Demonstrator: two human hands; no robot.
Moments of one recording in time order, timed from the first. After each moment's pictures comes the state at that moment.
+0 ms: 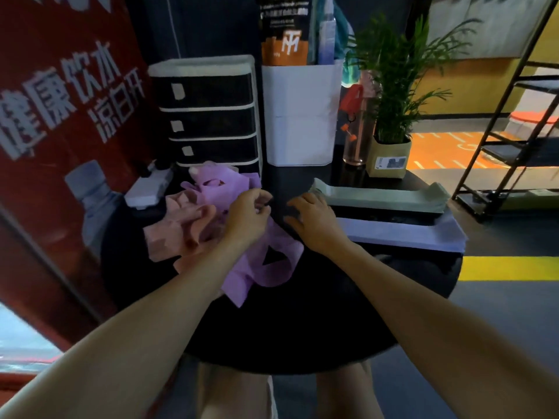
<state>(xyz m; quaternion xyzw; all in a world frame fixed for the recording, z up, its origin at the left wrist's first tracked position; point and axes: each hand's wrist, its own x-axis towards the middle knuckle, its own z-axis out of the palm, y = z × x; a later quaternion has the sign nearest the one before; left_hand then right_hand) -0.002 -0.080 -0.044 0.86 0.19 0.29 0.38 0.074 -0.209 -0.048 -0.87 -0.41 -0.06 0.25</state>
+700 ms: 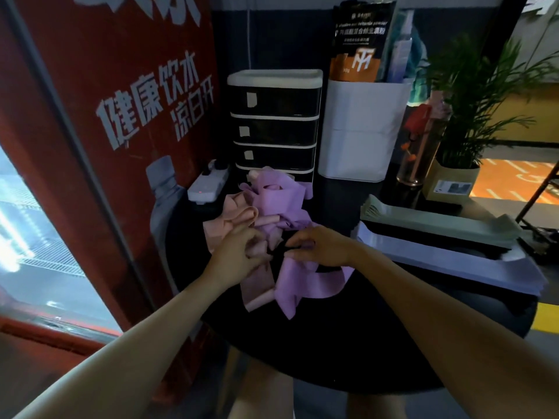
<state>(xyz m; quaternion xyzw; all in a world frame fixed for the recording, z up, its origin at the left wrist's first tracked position) -0.110 -0.009 -0.075 0.90 0.19 0.25 0.29 0.034 -0.157 -0.032 -0.77 -0.55 0.23 0.23</state>
